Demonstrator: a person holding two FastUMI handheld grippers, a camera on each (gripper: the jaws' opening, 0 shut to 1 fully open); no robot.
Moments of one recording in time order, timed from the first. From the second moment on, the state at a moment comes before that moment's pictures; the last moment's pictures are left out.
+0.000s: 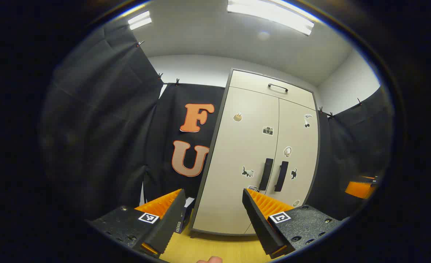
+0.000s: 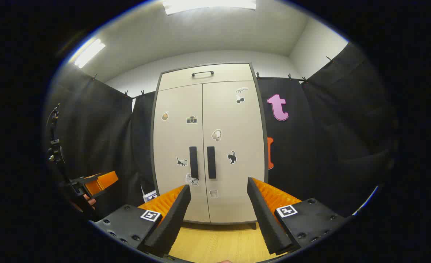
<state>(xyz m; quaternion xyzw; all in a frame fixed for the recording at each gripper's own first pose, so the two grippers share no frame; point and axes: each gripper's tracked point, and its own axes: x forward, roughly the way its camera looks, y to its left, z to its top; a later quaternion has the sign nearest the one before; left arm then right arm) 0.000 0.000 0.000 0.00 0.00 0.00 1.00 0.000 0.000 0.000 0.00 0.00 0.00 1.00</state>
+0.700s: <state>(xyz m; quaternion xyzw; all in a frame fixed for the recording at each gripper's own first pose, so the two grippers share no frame) 0.005 0.000 -0.008 0.01 0.01 -0.01 1.00 0.005 -0.003 -0.013 0.00 0.00 -0.02 1.00</state>
